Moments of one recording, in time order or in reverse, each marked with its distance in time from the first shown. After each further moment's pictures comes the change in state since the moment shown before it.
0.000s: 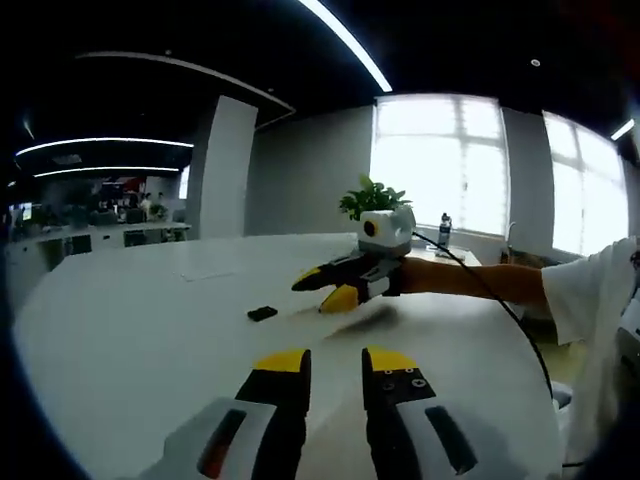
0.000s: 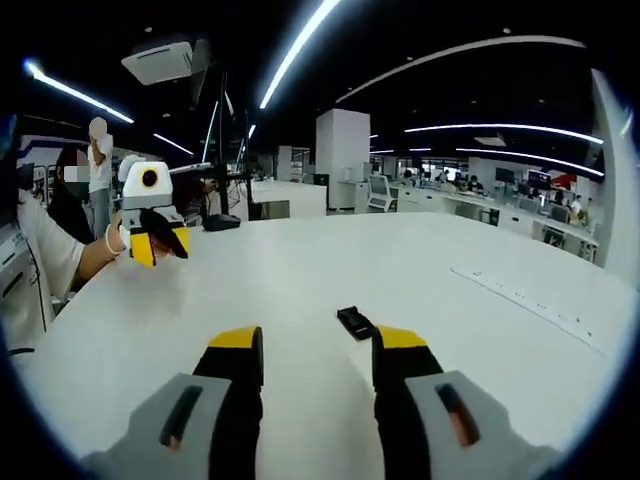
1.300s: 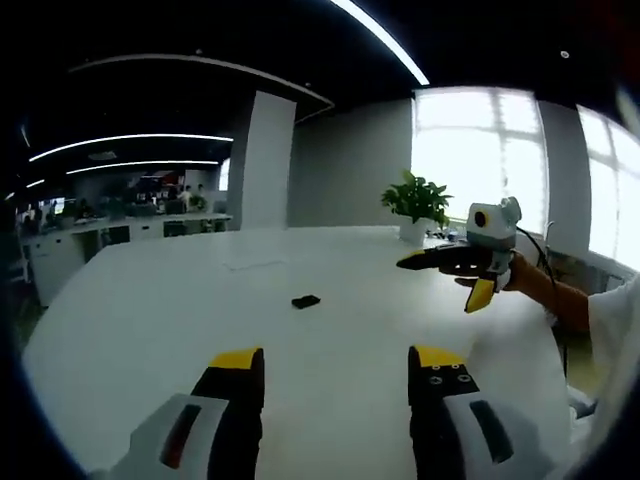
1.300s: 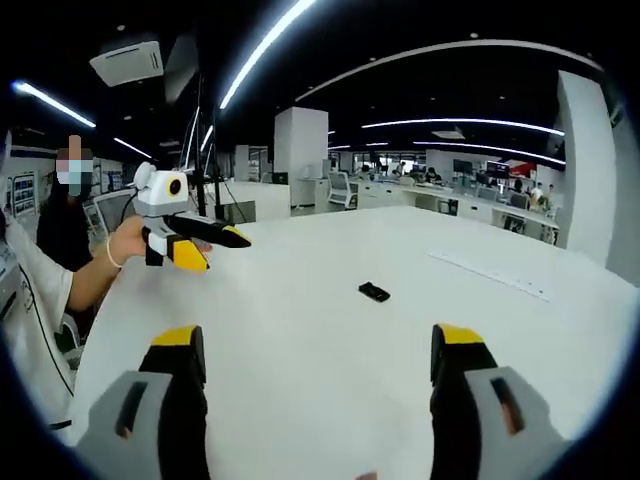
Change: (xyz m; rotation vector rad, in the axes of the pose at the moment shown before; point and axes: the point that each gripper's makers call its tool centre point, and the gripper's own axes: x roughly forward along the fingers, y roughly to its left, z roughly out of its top) left arm -0.021 0.018 -0.007 -0.016 0.050 0.184; right arm -0.077 0.062 0.008 0.063 0.026 -0.204
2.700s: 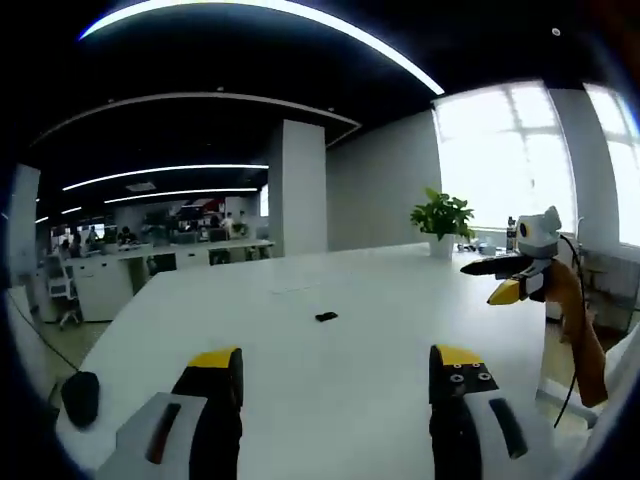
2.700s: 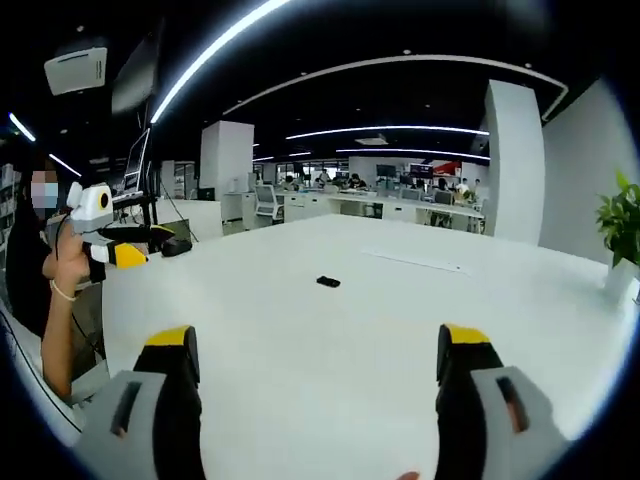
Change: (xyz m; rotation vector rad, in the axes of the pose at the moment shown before) left arm -0.102 -0.023 0.017 0.026 -0.130 0.211; right arm -0.097 0.035 0.002 0.086 -0.030 -0.347
